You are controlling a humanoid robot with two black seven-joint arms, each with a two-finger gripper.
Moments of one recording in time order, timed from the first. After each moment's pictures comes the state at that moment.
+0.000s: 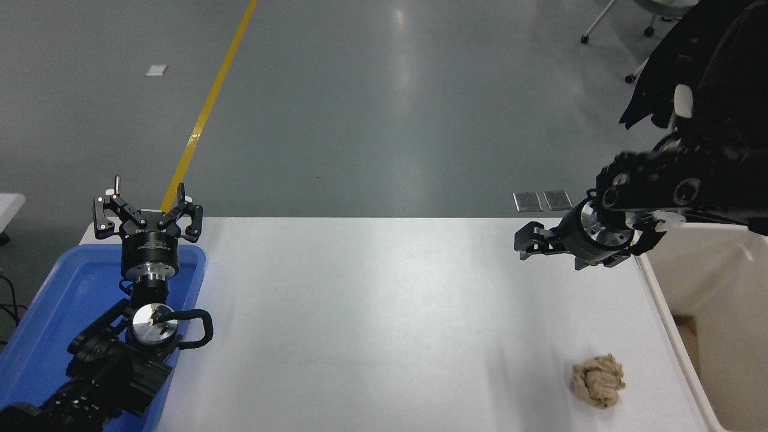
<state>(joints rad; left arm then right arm) -0.58 0.13 -1.09 -0.42 -0.12 -0.58 -0.59 1.94 -0.50 -1.03 1.37 -0.13 0.50 -0.23</state>
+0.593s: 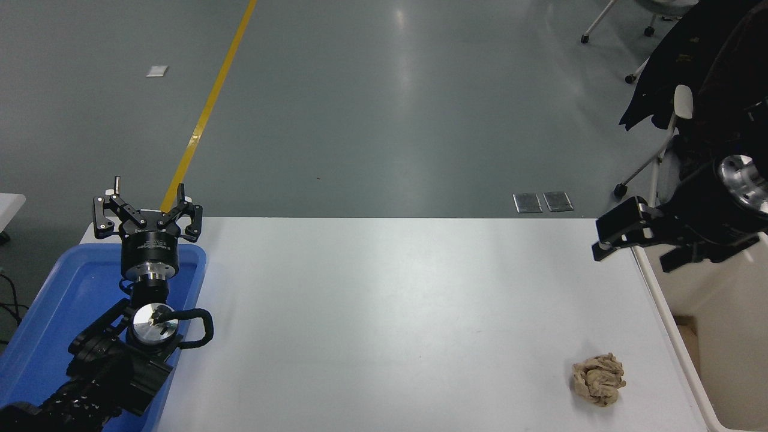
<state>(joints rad) -0.58 0.13 -1.09 -0.42 -0.12 -0.58 -0.59 2.22 -0.86 -1.11 1.61 -0.40 0.77 -0.27</state>
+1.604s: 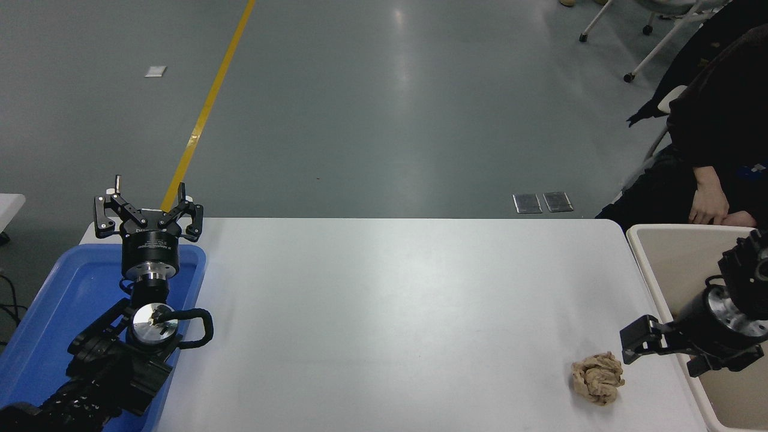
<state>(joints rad) -0.58 0.13 -1.09 -0.42 -0.12 -0.59 -0.59 1.44 -0.81 -0.81 1.36 -0.55 0.50 -0.27</state>
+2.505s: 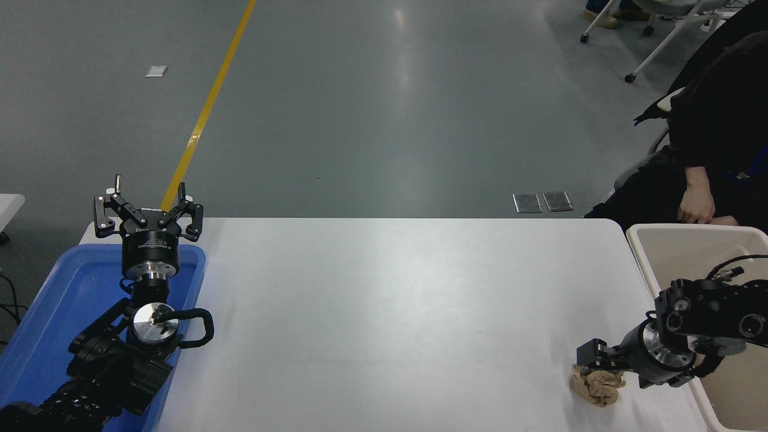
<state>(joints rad) -0.58 0.13 -1.09 -0.42 -0.12 -0.59 -0.59 1.14 -0.60 -0.69 1.14 -0.55 0.29 -0.27</state>
